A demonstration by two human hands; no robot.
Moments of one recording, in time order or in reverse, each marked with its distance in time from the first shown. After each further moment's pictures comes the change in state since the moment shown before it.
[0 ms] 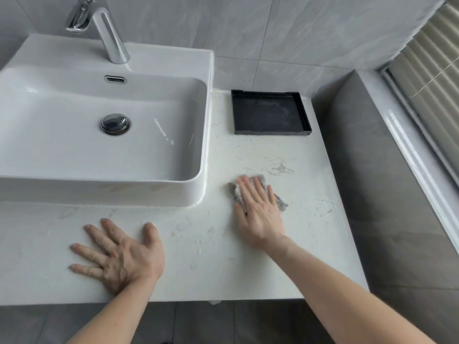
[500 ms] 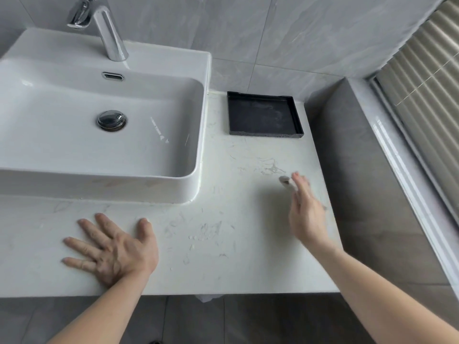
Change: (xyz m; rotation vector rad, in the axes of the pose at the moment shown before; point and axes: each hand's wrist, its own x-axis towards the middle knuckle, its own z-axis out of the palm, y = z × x) left_hand -0.003 0.001 -0.004 -0.005 -0.011 0.000; right_hand -0.034 0.066 -0.072 0.268 0.283 0.278
